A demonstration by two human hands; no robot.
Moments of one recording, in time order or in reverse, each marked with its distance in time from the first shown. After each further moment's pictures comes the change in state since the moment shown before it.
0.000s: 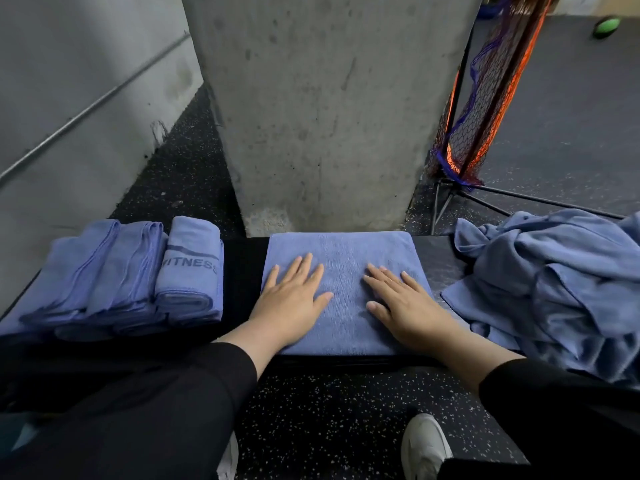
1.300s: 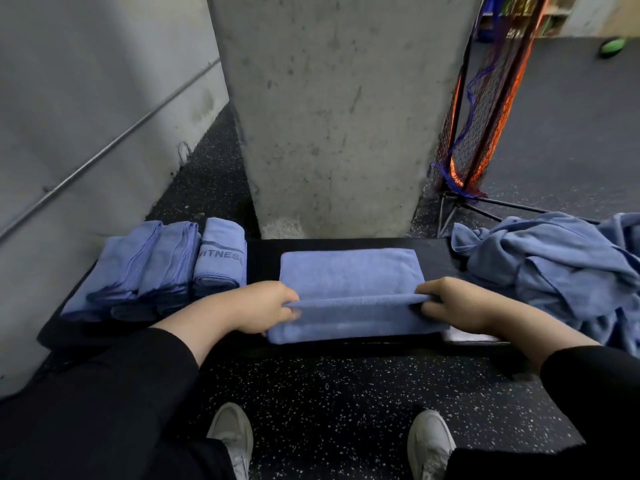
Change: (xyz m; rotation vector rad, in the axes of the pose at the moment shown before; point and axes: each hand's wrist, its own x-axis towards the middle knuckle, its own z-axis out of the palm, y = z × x) left_hand -0.079 -0.025 -0.081 -0.144 -0.281 0.041; right_hand -0.060 0.013 -0.079 0.198 -0.128 0.057
